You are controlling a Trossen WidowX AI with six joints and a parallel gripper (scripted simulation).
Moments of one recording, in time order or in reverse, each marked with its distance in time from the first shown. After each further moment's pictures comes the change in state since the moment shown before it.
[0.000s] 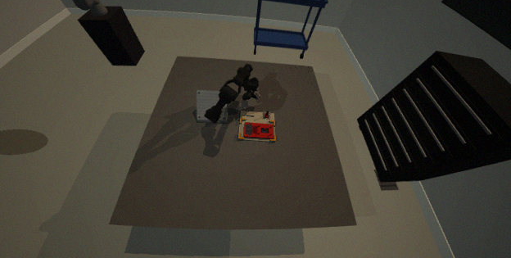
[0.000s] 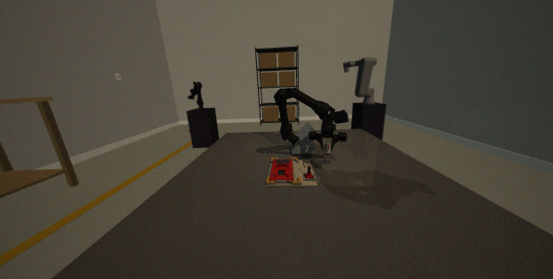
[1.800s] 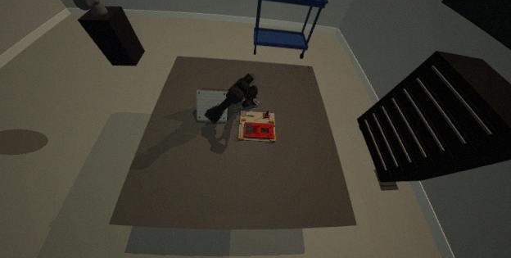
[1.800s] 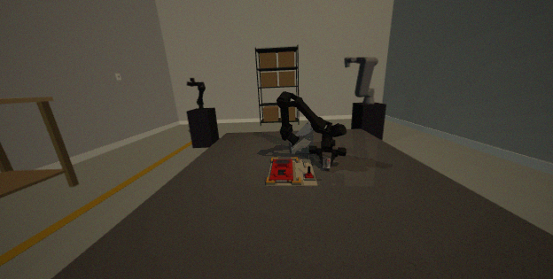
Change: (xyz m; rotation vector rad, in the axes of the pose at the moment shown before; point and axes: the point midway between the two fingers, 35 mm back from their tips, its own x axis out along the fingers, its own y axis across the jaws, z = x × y) arm 0.063 -0.001 -0.054 -0.004 -0.018 -0.004
